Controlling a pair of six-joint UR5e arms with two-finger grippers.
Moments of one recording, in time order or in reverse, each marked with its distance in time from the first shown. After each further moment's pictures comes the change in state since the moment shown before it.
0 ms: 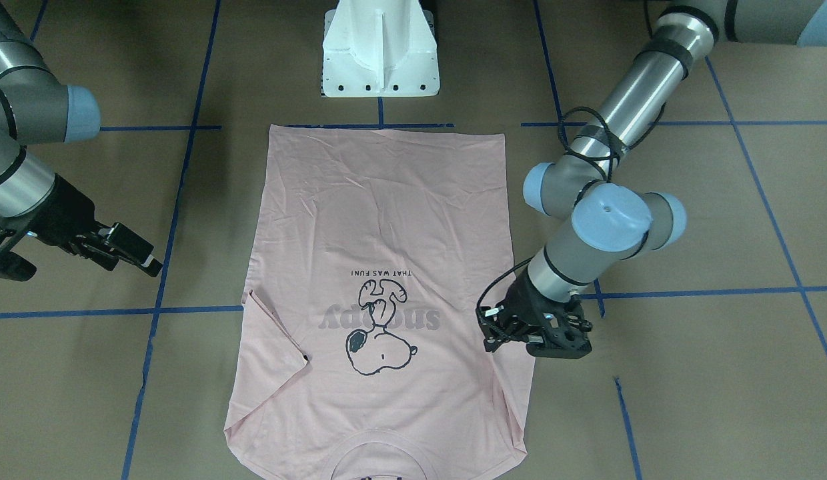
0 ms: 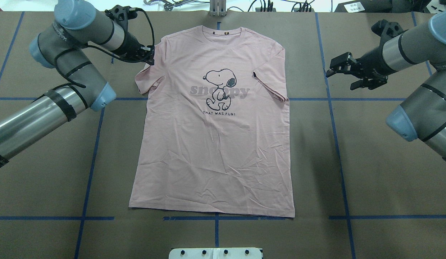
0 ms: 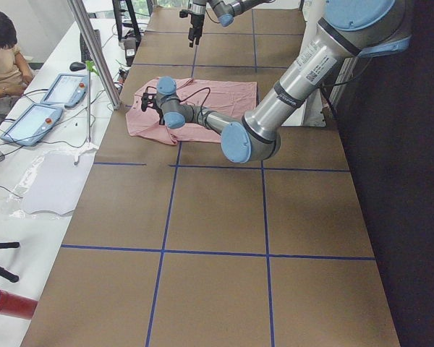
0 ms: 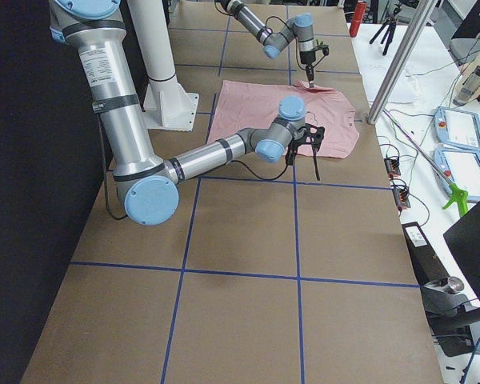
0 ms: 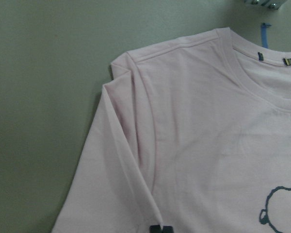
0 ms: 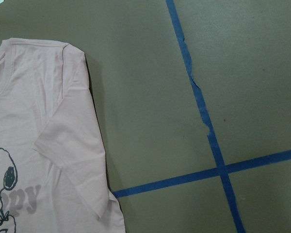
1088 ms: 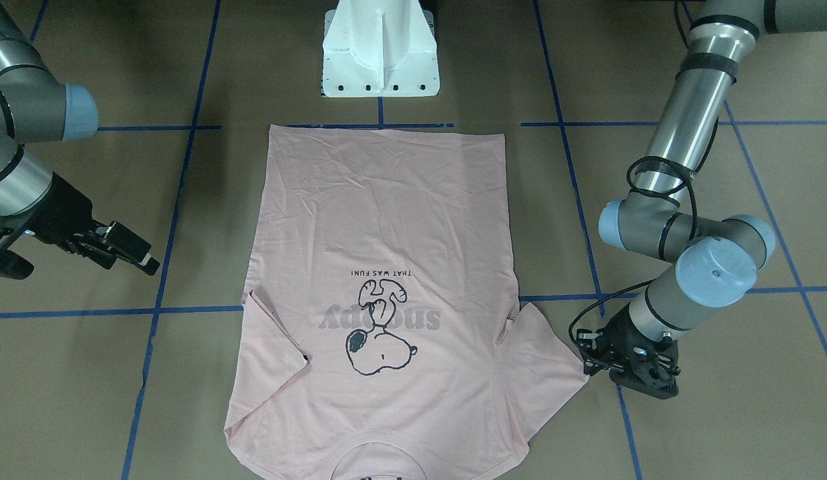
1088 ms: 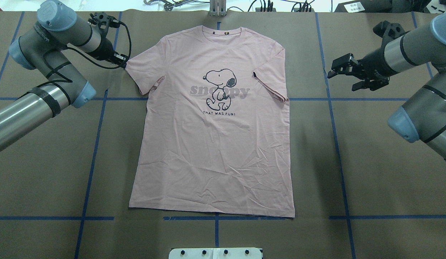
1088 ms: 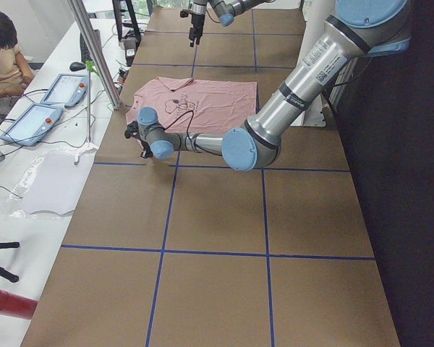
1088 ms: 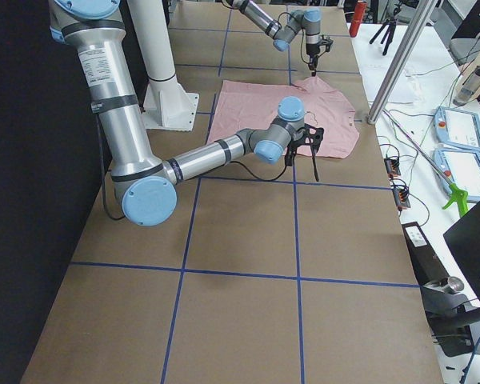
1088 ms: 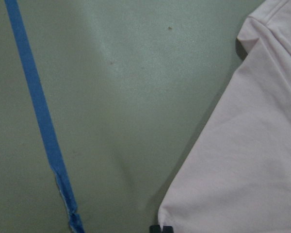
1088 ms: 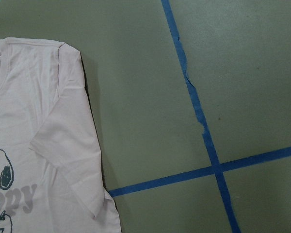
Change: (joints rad) left arm -0.143 0.077 0.170 -0.016 -0.146 0.575; right arm 0.001 -0.010 0.004 0.002 0.001 -0.001
